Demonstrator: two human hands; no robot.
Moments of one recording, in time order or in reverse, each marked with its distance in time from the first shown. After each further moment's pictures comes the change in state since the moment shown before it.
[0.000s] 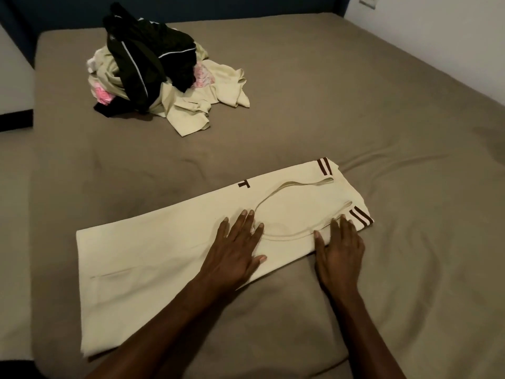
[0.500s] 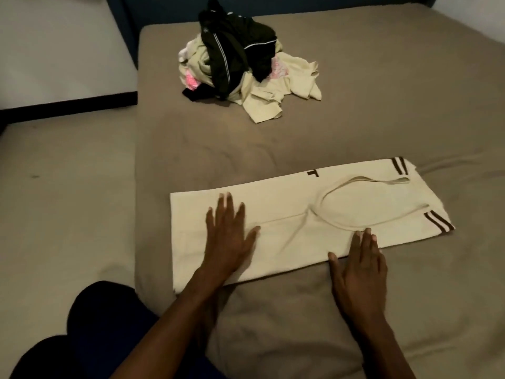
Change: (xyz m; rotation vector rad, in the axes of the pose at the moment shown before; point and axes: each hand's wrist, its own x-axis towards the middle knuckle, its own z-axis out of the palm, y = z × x) left_hand -0.100 -0.082 -0.033 0.036 0.127 -0.570; right_hand -0.093 -0.078 -0.002 -0.026 -0.131 -0.241
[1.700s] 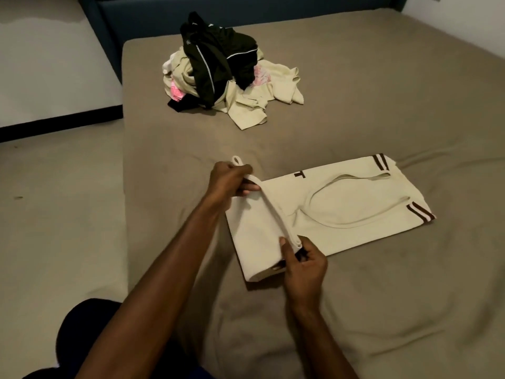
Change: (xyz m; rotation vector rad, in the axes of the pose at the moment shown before) left_hand 0.131 0.043 -0.091 -1.246 -0.266 -0.635; right_hand -0.008 -0.132 -0.012 1.287 0.118 0.467
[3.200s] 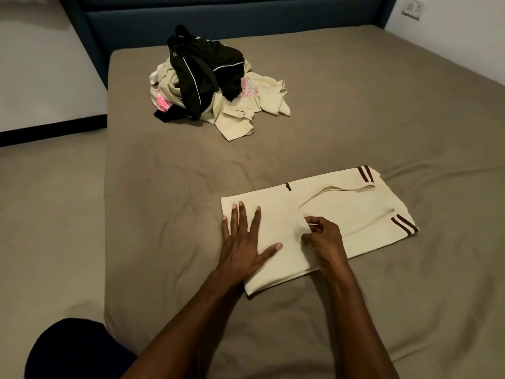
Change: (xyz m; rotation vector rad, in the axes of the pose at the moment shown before) left_hand -0.028 -0.139 0.044 1.220 -0.040 0.573; right_hand 0.128 -0.030 -0.051 -0.309 -0.187 0.247
